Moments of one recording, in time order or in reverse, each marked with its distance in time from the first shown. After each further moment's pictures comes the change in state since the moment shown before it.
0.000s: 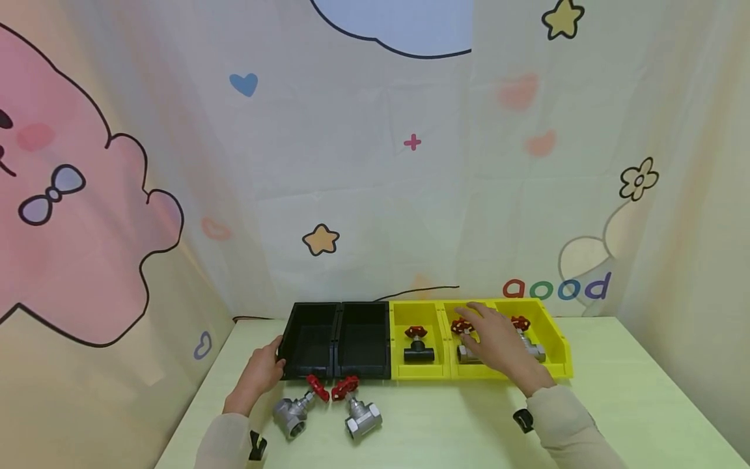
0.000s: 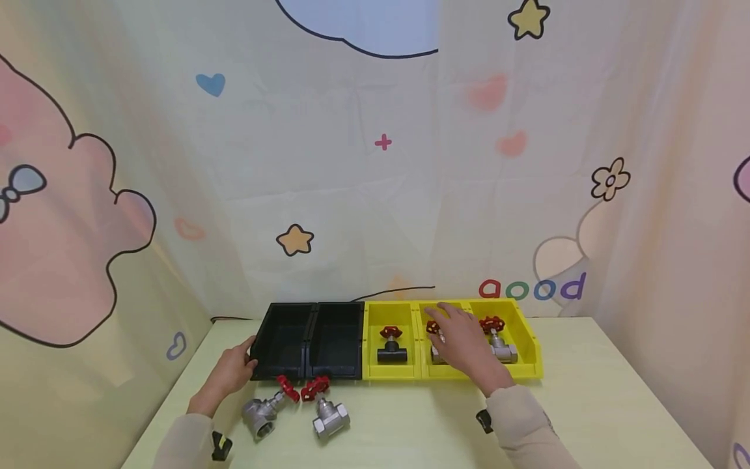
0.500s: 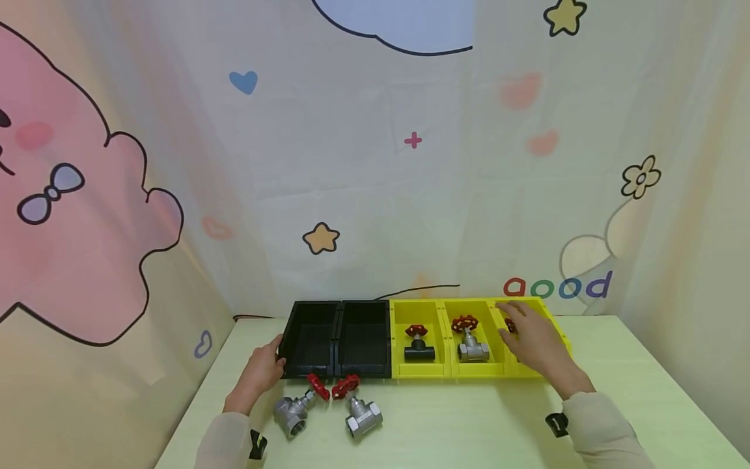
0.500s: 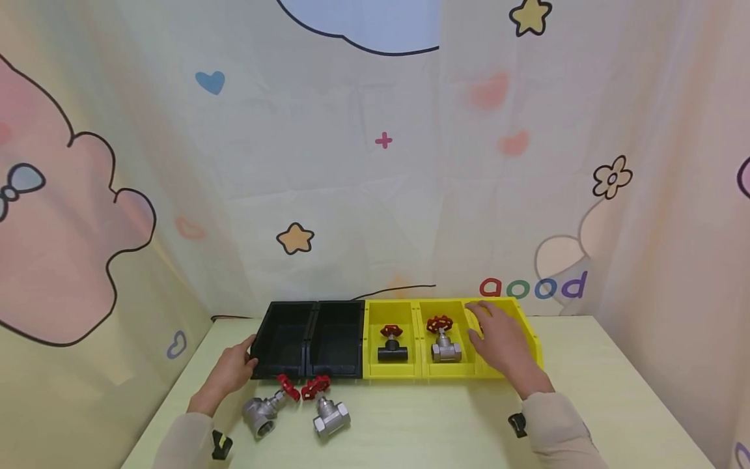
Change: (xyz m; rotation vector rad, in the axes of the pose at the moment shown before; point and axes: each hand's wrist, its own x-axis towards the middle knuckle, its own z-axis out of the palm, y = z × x) left_hand 0.000 -0.002 0.001 0.010 0.013 0.015; right_hand -0.021 0.053 -0.015 0.036 0.021 0.120
